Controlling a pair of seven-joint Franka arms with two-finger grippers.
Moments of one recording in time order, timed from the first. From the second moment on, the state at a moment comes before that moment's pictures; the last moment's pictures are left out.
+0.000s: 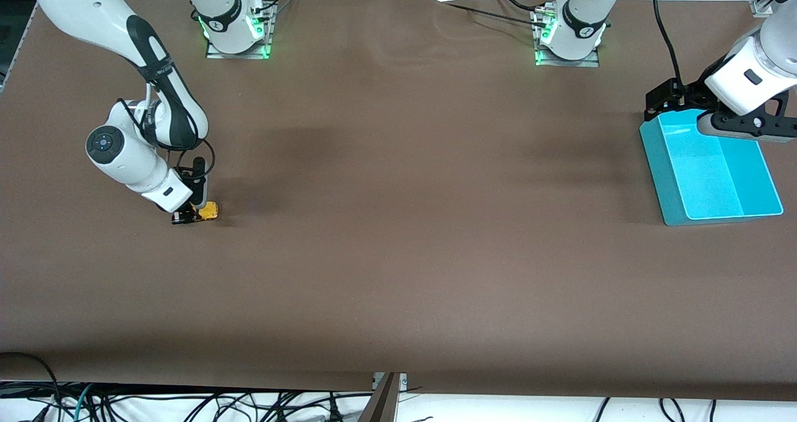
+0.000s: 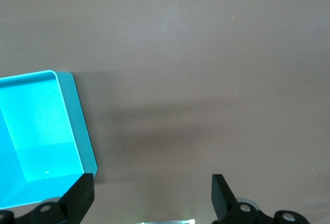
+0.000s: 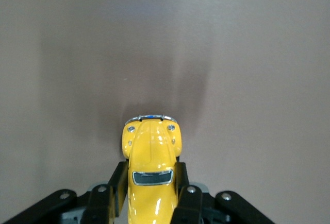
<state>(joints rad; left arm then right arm) 0.04 -0.05 -0.09 -1.72 -0.03 1.55 0.02 0.01 0.43 -0.02 -2.17 -0.02 2.67 -1.66</state>
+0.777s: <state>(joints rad) 0.09 -0.01 -0.08 -1.72 -0.03 1.55 0.02 -0.03 0.44 -0.03 -2.17 -0.02 2.69 -1.65</state>
